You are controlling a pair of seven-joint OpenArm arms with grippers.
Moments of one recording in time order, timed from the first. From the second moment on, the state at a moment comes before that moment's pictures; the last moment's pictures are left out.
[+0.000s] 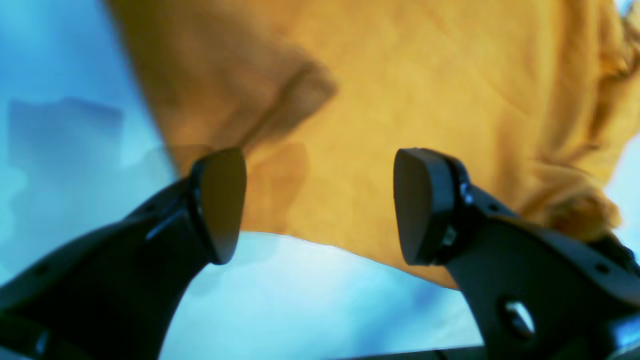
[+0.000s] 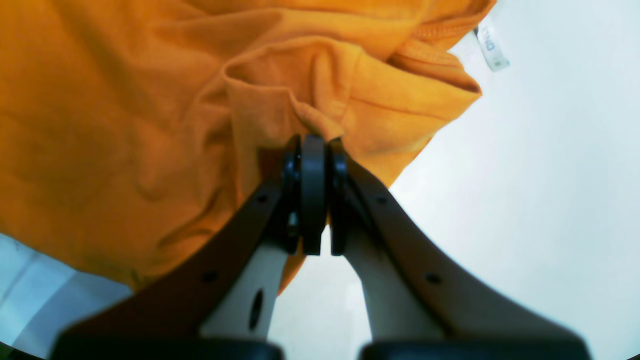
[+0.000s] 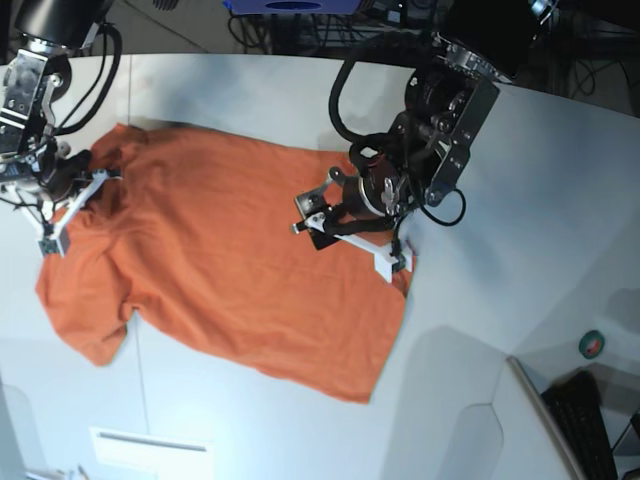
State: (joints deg) left arm -1.3 -10.8 26.5 92.6 -40.7 39.0 48.2; right arm -6.3 4.7 25.6 88.4 0.1 27.4 -53.9
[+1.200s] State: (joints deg) left arm -18.5 -21.4 42.1 90.1 -40.5 38.8 68.3; right arm -6.0 4.6 25.6 88.3 0.1 27.4 -53.9
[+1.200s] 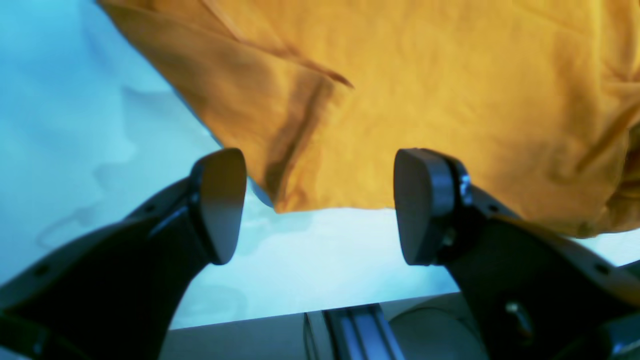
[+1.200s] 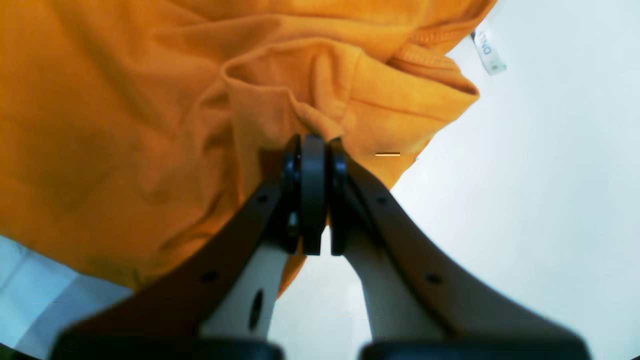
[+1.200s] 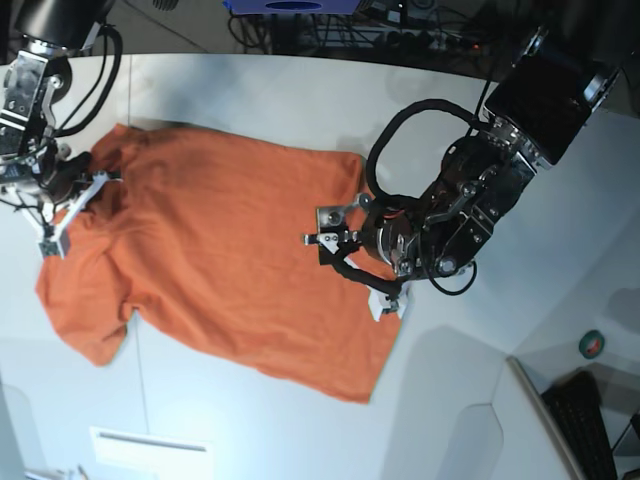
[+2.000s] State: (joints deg) left arm -21.9 -21.1 45.3 83.2 -40.5 38.8 68.3; right arm -6.0 4.6 25.6 88.3 0.1 27.4 -53.9
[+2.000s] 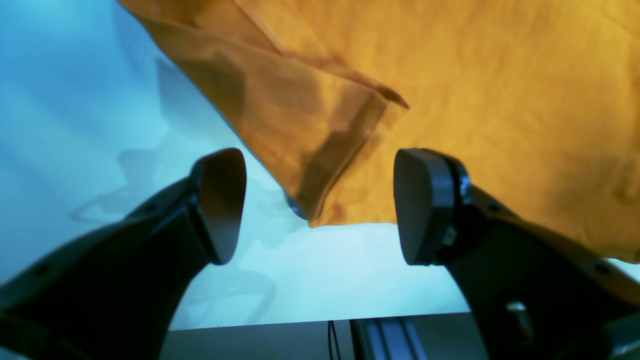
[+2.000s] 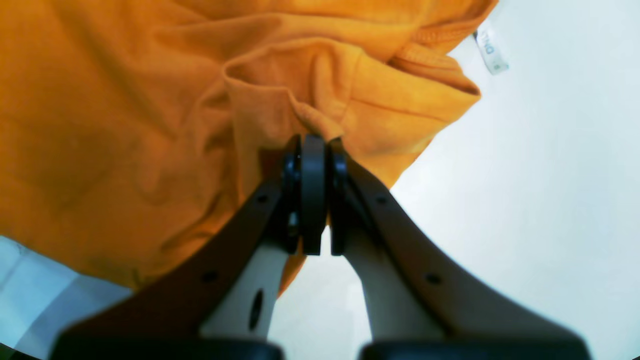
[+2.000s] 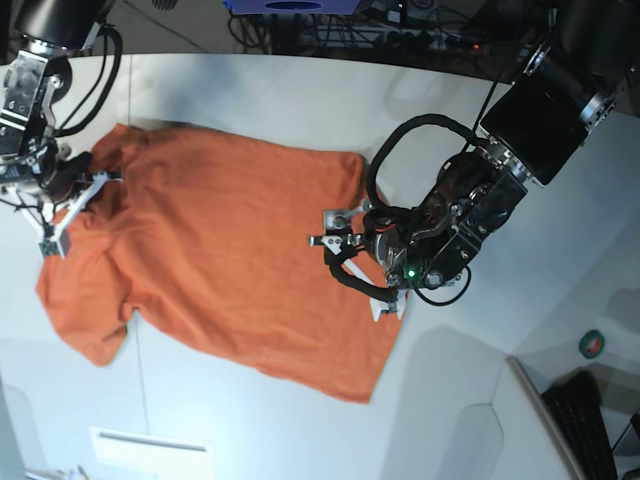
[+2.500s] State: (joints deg) left arm -25.1 -19.4 53.7 78.3 -40.7 38.8 68.1; right arm -6.0 4.6 25.6 88.3 0.1 27.4 -53.9
